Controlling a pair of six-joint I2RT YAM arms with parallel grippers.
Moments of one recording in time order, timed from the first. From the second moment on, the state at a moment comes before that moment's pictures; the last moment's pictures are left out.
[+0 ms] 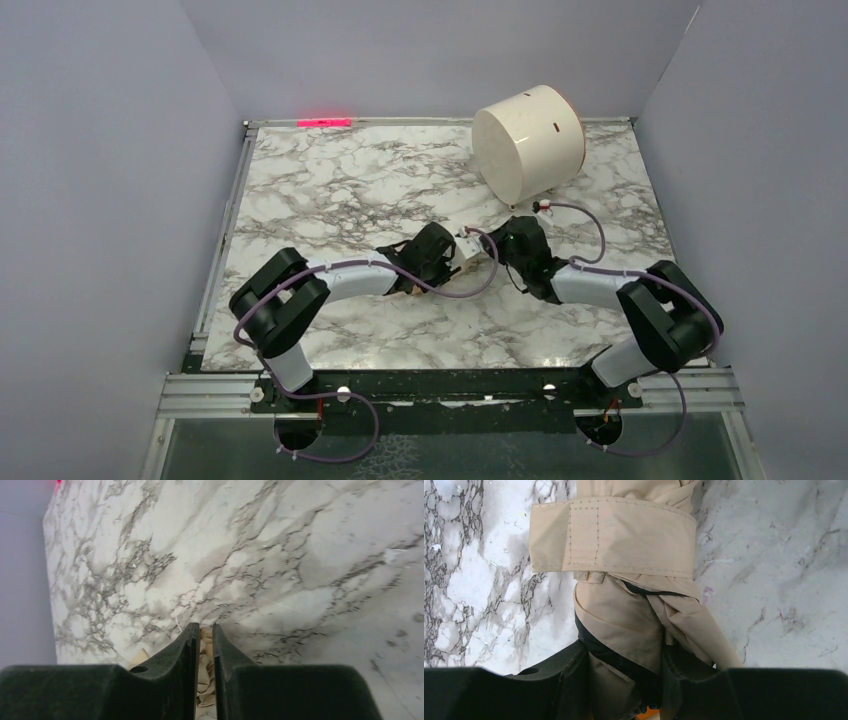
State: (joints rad) left arm -0.87 1.70 0.91 -0.11 -0.08 0.26; right arm 0.57 1.54 0.57 0.46 0.25 1.01
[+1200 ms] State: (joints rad) left arm -0.85 1.21 0.78 -0.31 -0.24 -0.03; right arm 0.57 1.23 0.57 0.18 0.12 0.54
